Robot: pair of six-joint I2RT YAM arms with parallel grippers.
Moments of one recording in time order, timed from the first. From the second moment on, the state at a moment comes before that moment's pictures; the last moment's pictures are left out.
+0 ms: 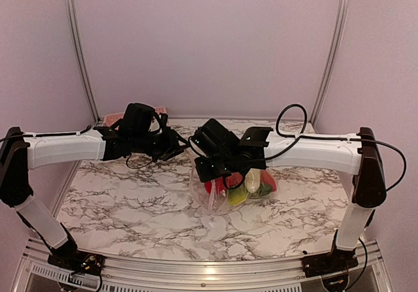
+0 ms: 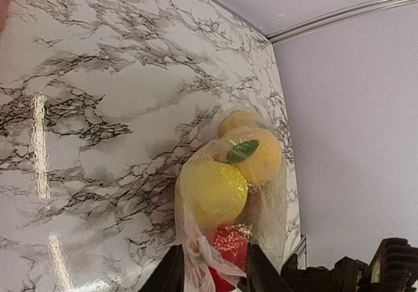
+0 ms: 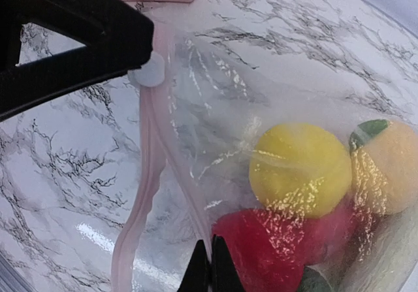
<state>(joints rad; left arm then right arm) -0.70 1.58 1.10 -0.04 0.25 -0.94 1.09 1.83 1.54 -0.63 0.36 0.52</state>
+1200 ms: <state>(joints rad) -0.71 1.62 1.10 0.00 0.24 -1.01 1.09 1.83 1.54 -0.63 0.36 0.52</state>
